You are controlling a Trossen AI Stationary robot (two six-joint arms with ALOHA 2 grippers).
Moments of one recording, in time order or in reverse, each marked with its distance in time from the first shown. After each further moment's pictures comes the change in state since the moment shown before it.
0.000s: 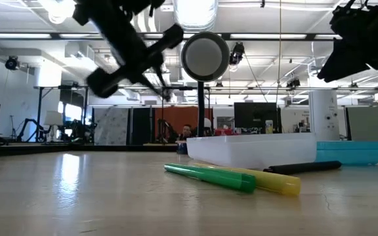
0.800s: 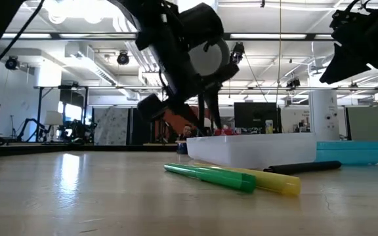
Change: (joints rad) left arm 0.063 0.427 0.394 -0.078 0.109 0.030; right arm -0.029 0.002 -0.002 -0.049 0.013 -0.042
